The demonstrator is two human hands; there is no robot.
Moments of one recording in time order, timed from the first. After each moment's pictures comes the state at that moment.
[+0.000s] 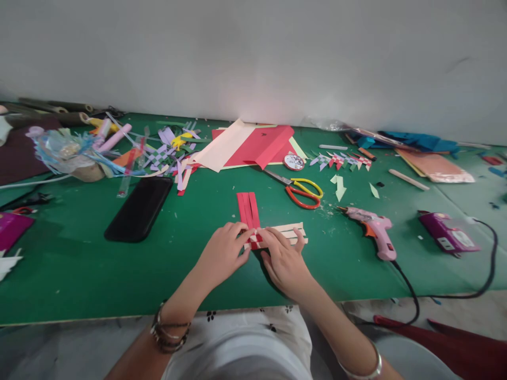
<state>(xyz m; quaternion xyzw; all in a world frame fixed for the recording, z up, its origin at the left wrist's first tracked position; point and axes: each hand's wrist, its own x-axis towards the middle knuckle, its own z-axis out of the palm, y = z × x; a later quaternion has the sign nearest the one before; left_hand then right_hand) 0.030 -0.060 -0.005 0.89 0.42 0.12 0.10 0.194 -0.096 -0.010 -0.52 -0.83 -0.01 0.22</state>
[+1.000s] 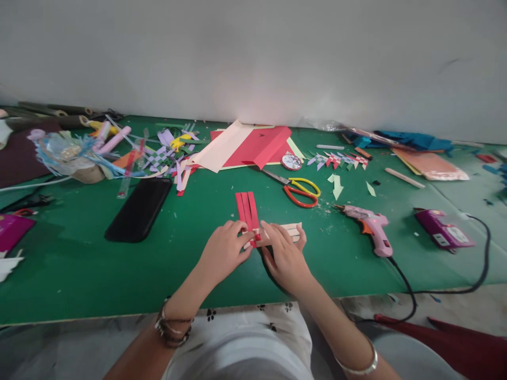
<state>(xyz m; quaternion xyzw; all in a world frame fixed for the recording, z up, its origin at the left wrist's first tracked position) 0.035 -0.059 -0.002 0.90 0.42 0.11 0.07 0.194 -0.096 -0.010 -0.56 -0.80 -0.01 0.22</state>
